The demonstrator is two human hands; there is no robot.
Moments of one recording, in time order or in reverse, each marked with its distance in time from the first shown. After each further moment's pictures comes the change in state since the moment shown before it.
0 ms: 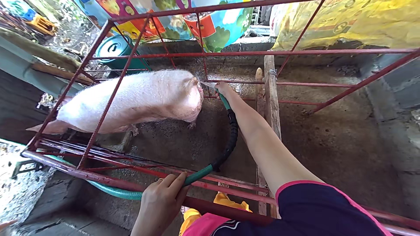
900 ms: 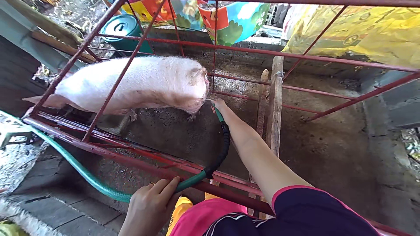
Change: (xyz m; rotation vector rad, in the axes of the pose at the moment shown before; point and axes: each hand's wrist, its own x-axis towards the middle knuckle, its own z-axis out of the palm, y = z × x) left_hand -0.059 -0.003 -0.023 0.020 -0.015 -0.049; right_hand -0.028 0.078 0.079 0.063 -0.009 0.208
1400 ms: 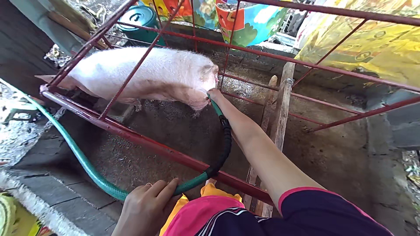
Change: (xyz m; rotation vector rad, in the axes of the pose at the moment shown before) left_hand -0.039 0.001 -0.026 -0.008 0.067 -0.035; right_hand -0.041 -0.047 0.062 -0.255 -0.113 -0.167
